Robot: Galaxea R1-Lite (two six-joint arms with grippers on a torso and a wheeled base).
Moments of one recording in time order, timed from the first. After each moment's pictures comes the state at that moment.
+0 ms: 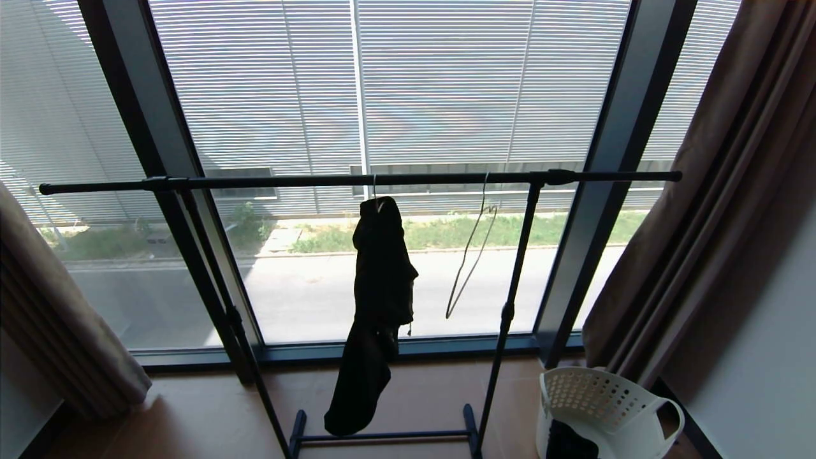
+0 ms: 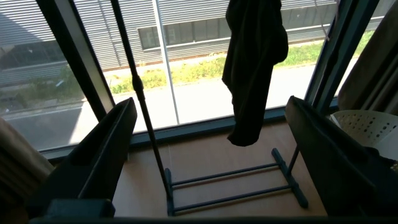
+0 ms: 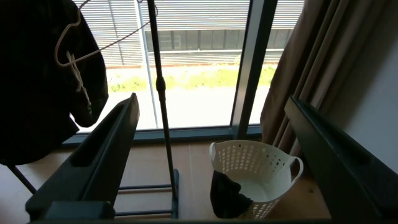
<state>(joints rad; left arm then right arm) -0.01 0.01 -0.02 0.06 -0.13 0.09 -0.01 0.01 -0.01 0.02 -0.05 0.04</state>
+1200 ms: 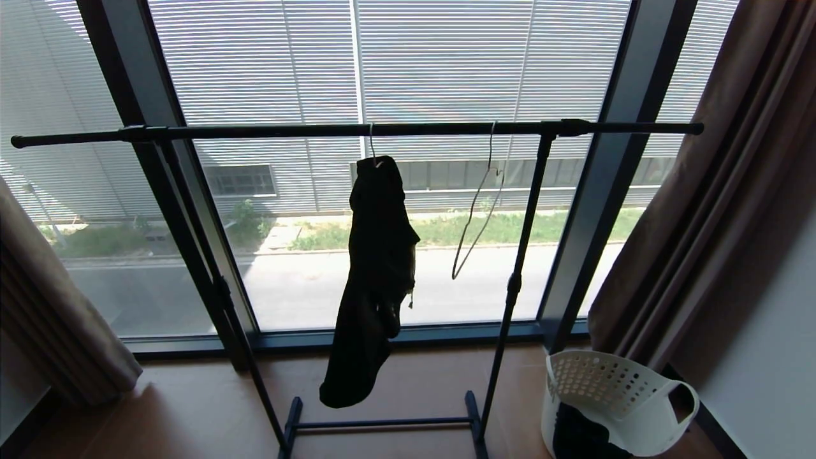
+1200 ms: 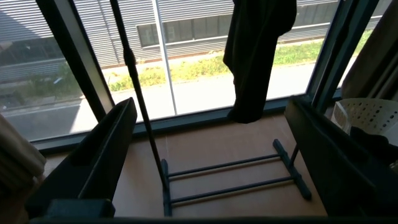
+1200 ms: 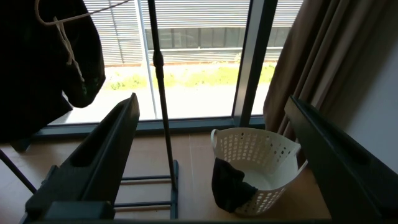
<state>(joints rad) -0.01 0.01 -0.02 0.06 -0.12 0.08 -0.01 0.01 -0.01 0.02 -0.05 0.04</state>
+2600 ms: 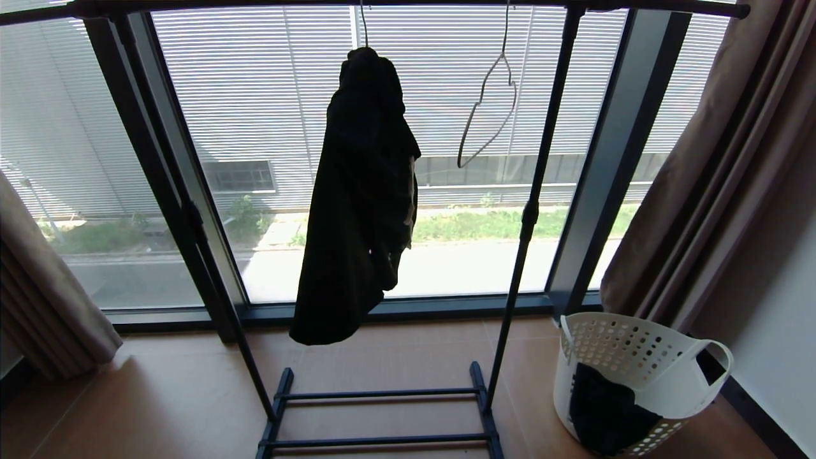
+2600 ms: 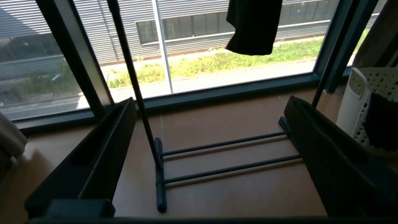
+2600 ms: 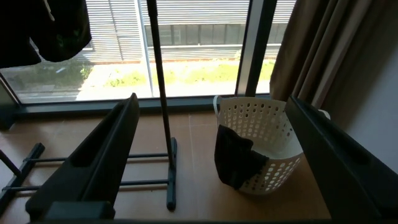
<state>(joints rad) -0.01 0.01 -0.02 0.06 -0.12 0.08 -0.01 0.01 -0.01 0.02 -0.05 0.04</state>
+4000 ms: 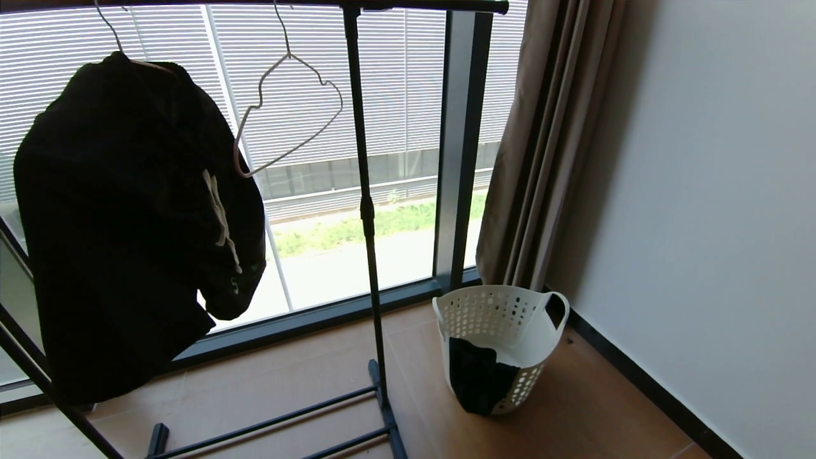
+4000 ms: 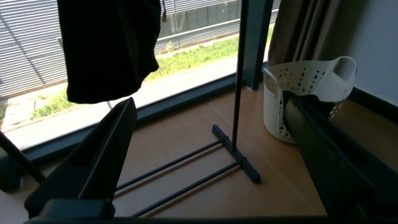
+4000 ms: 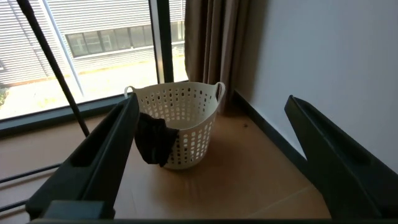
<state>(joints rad) -0.01 0.01 -0.02 0.06 -0.12 0.08 -0.01 0.01 -0.01 0.02 -0.05 0.04</state>
